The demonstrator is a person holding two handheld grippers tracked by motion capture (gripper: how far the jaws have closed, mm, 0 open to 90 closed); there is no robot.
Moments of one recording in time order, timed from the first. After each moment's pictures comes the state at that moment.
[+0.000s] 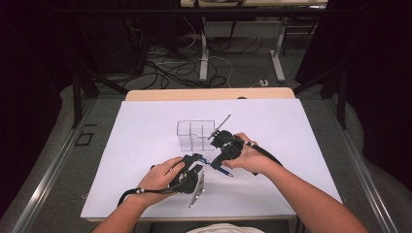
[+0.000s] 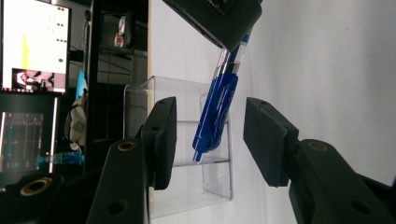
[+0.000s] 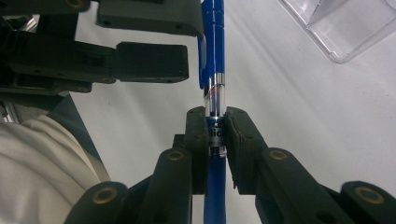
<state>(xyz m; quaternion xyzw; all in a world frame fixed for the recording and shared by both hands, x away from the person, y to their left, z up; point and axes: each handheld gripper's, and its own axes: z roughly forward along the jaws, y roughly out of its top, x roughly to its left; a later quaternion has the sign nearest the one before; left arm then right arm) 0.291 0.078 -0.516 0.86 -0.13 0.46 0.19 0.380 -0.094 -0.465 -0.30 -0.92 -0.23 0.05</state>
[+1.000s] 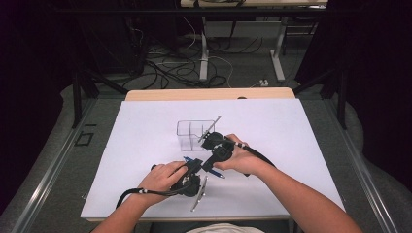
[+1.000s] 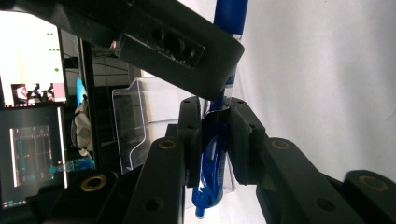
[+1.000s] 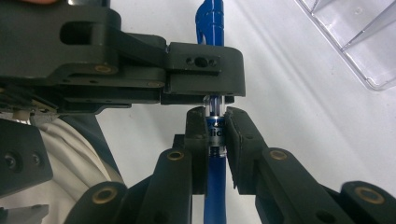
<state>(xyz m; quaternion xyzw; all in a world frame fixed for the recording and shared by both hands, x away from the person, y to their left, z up) 0.287 0.074 -0.520 0.85 -0.18 0.48 0.10 0.376 -0.069 -0.464 -0.28 -0.93 -0.23 0.07</state>
